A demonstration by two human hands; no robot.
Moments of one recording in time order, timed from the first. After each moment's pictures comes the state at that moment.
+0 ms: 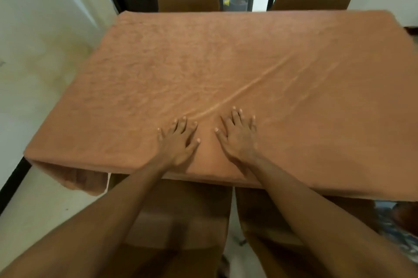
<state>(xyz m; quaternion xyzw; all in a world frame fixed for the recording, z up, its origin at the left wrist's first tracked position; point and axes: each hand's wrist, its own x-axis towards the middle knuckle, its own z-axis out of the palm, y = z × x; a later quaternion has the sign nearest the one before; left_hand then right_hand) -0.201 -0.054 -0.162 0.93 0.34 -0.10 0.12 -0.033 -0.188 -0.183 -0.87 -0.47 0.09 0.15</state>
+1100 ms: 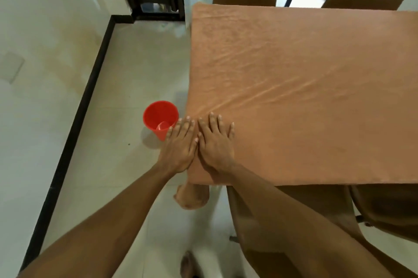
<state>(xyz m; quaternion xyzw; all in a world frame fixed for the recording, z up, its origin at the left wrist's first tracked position) -0.534 0.352 -0.180 0.96 0.24 -0.03 0.17 -0.431 0.242 -0.175 -0.90 -0.41 0.10 0.13</state>
